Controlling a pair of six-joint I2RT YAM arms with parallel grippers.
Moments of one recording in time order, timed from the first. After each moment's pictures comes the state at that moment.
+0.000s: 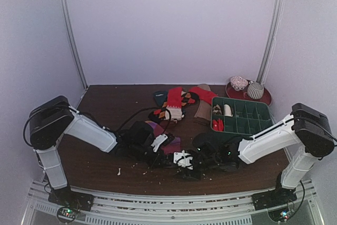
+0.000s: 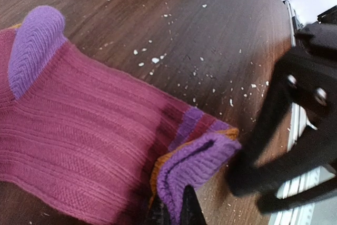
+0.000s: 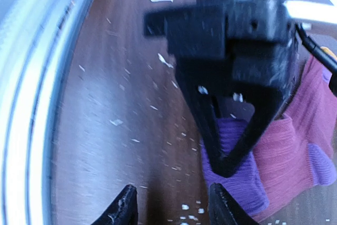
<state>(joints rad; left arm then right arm) -0.96 1.85 0.81 0.24 0.46 -0.26 1.11 1.66 0.70 0.26 -0.20 -0.33</state>
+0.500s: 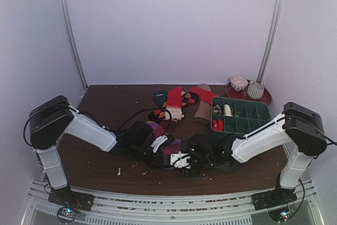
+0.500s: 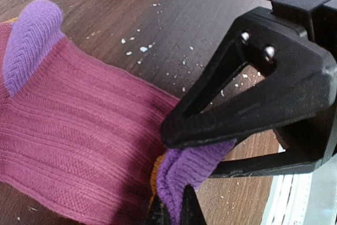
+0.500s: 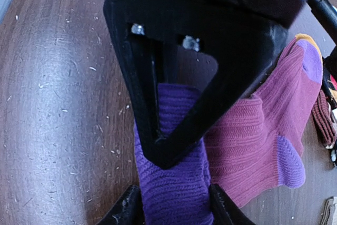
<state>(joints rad) -0.95 1.85 0.82 0.20 0.51 -0.23 1.11 1.75 0.76 0.19 0.02 -0.53</state>
